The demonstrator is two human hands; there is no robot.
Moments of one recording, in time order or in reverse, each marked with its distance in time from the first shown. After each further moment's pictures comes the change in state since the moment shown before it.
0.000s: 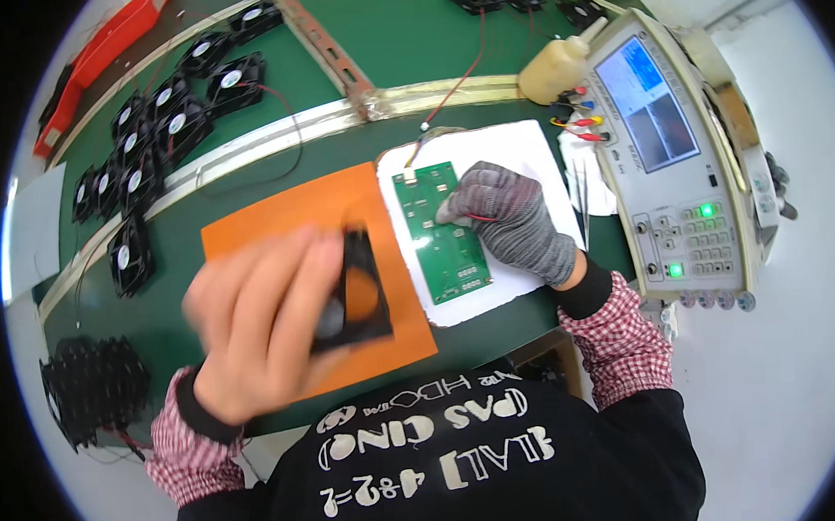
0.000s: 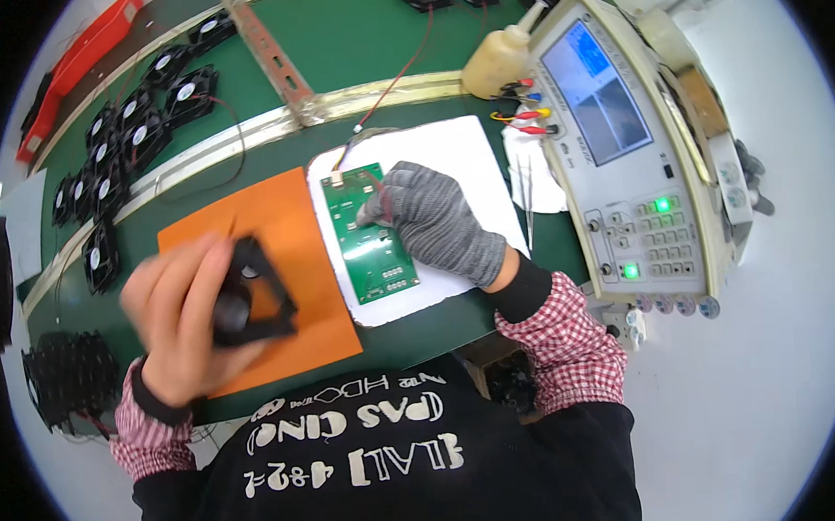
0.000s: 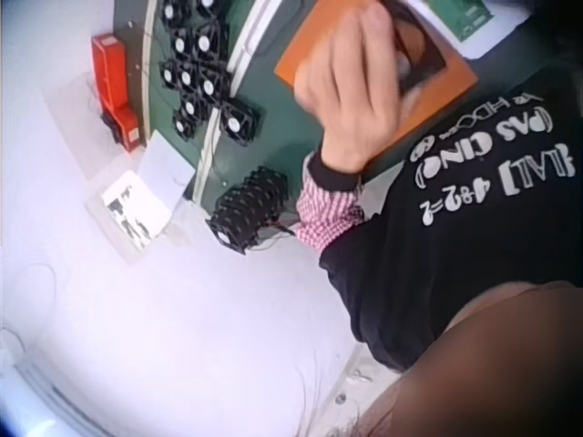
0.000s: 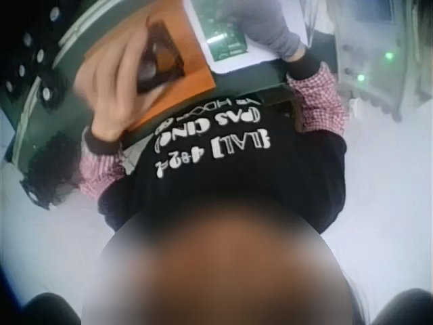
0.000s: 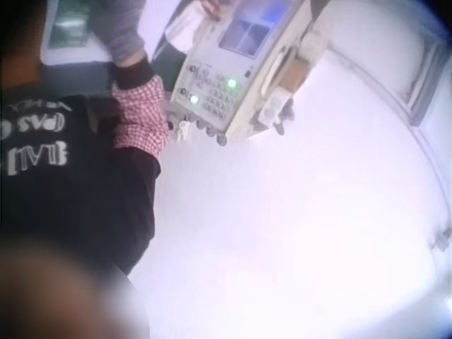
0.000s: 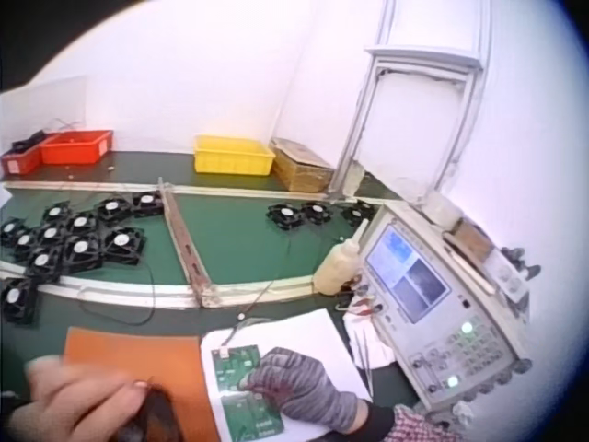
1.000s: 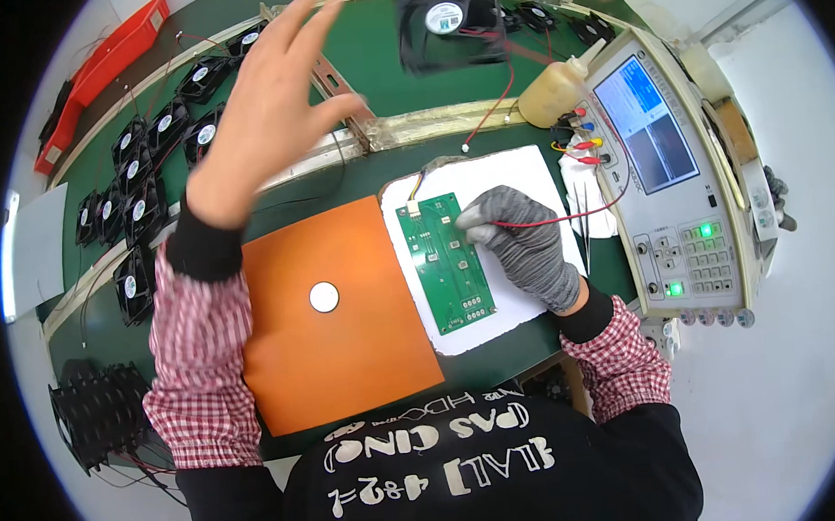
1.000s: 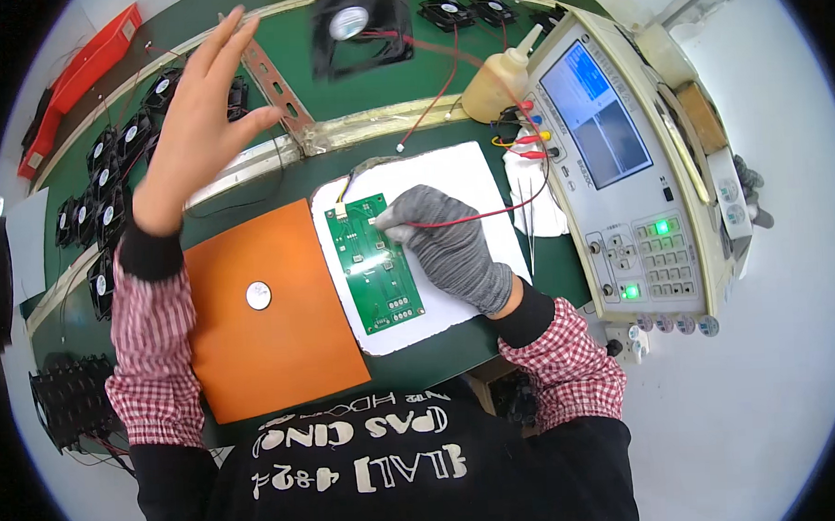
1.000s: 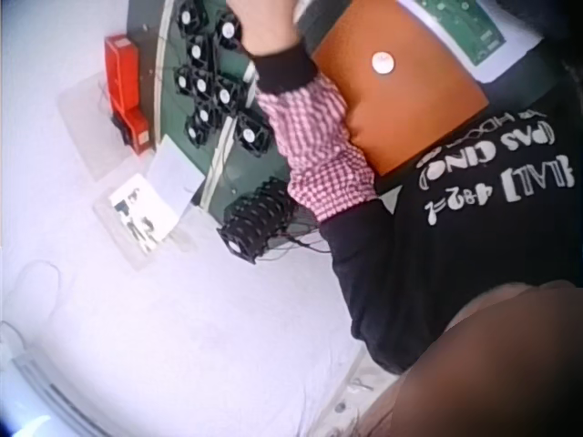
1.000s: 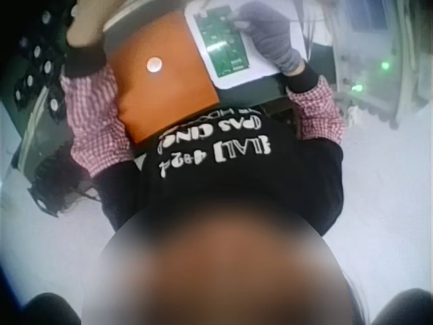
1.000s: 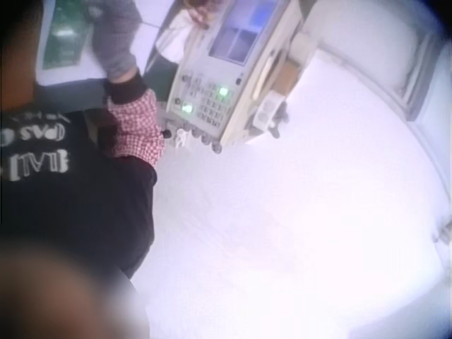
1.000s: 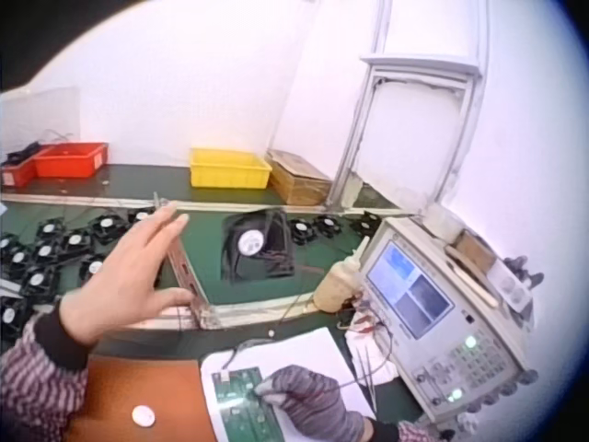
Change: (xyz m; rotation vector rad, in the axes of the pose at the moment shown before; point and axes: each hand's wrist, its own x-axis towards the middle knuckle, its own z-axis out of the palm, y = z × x) left_hand 0.125 -0.118 0.082 0.024 0.205 -0.097; right_hand -0.005 -0.004 0.000 0.298 0.166 0.193
